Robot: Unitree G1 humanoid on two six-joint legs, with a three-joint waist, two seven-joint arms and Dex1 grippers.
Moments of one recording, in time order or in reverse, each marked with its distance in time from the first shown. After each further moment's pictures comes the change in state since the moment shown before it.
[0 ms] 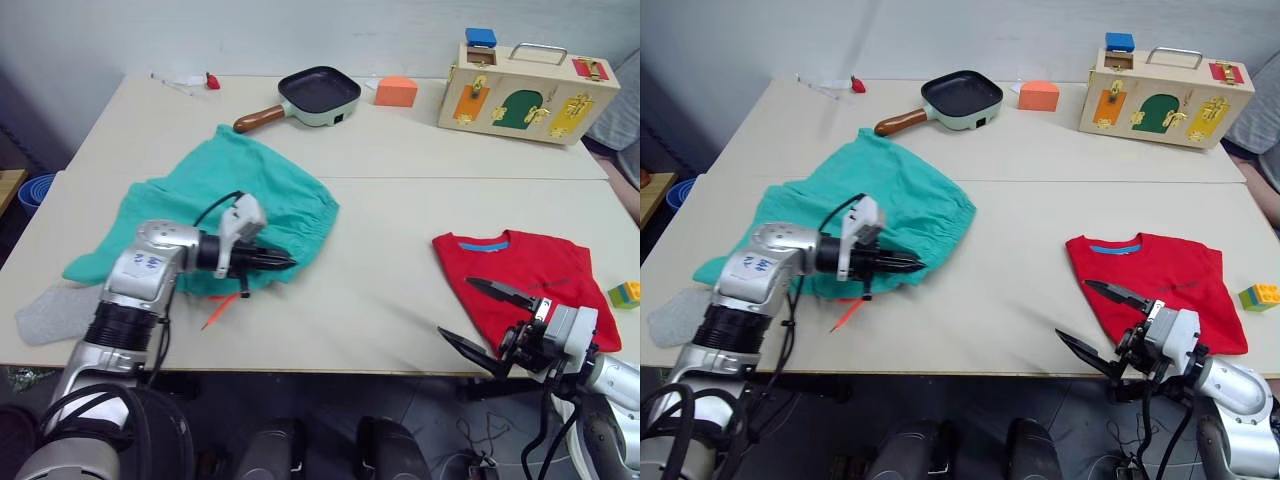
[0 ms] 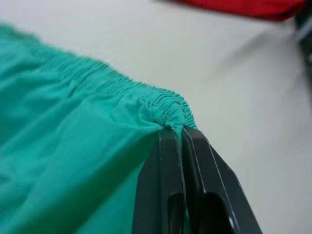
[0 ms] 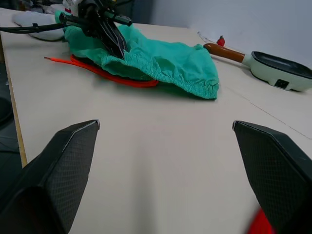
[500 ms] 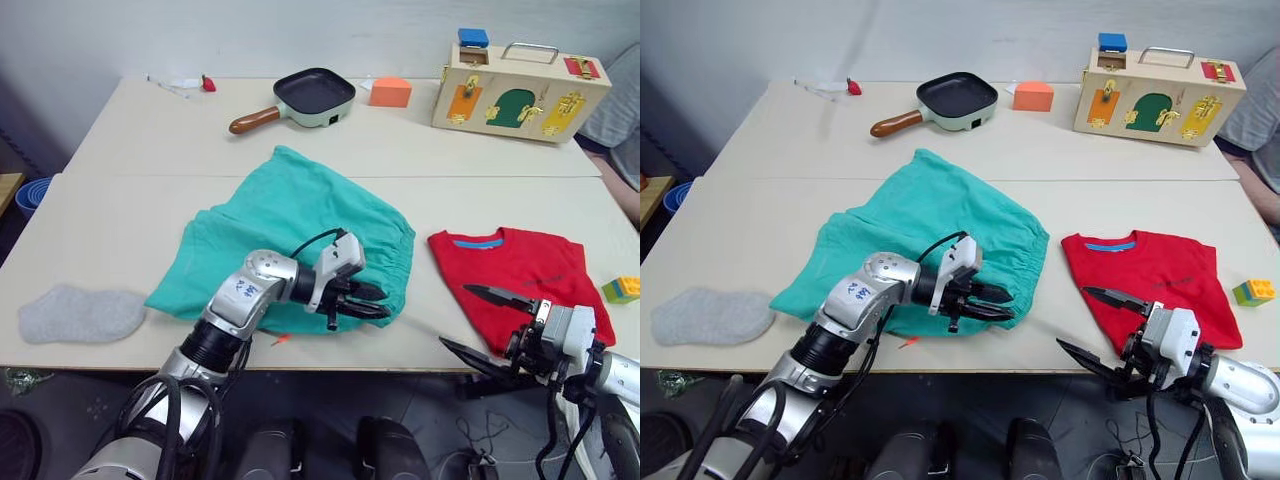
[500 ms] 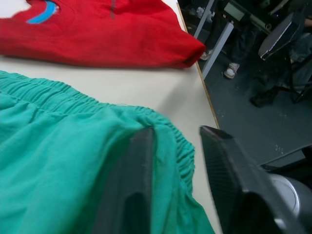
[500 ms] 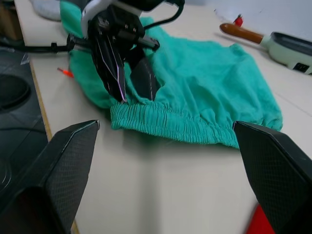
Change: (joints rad) left arm 0.059 -0.225 -0.159 -0.085 -0.013 -0.004 0.068; right arm 0.035 -0.093 0.016 -0.090 -0.040 0.112 -0.001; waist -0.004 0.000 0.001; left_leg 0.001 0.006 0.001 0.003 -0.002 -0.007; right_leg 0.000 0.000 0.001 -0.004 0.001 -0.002
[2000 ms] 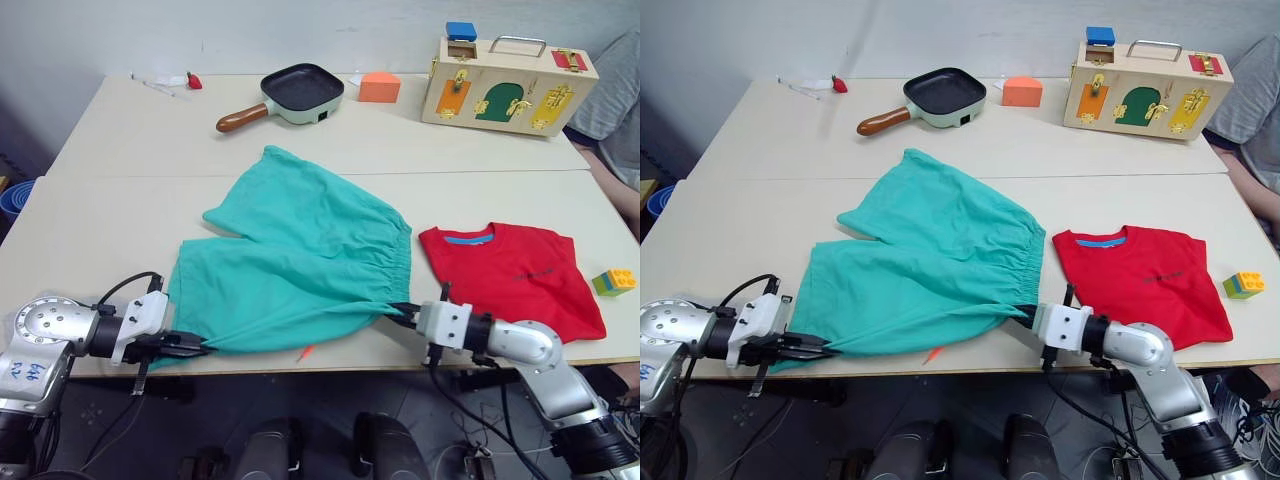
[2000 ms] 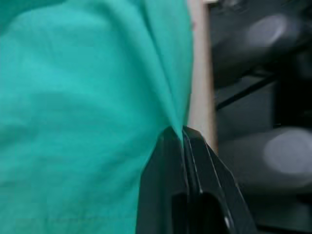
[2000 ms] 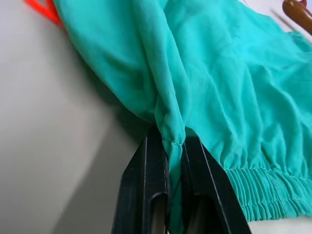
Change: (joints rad) left arm 0.626 0.681 0.456 -0.088 -0.144 -0.486 -0.345; right arm -0.324 0.030 0.388 0.182 -0.426 -0.158 -0.185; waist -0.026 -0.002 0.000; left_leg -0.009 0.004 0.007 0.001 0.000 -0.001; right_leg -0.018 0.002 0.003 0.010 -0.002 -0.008
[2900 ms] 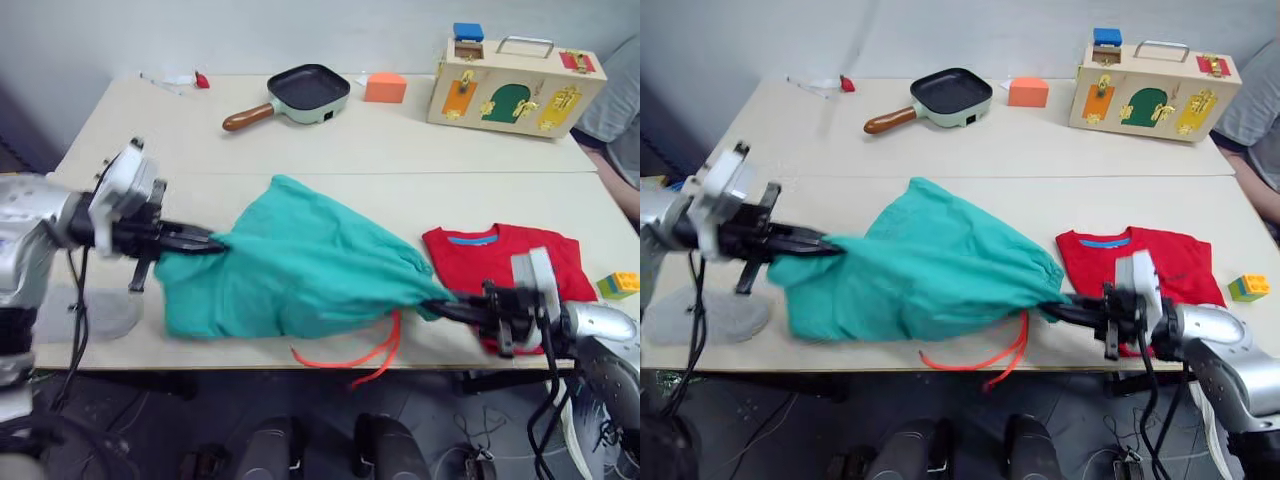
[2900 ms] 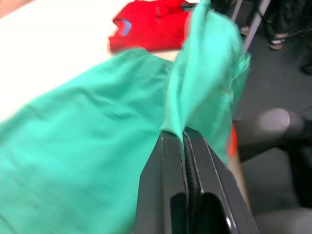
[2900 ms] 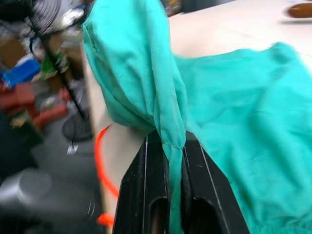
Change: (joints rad) left arm -0.775 -0.062 -0.143 0.262 -0.063 0.282 -0.028; right arm -0.002 -0.168 -0.231 -0.137 0.755 0.645 0.142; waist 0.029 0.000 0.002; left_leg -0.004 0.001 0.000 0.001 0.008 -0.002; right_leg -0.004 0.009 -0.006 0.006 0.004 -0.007
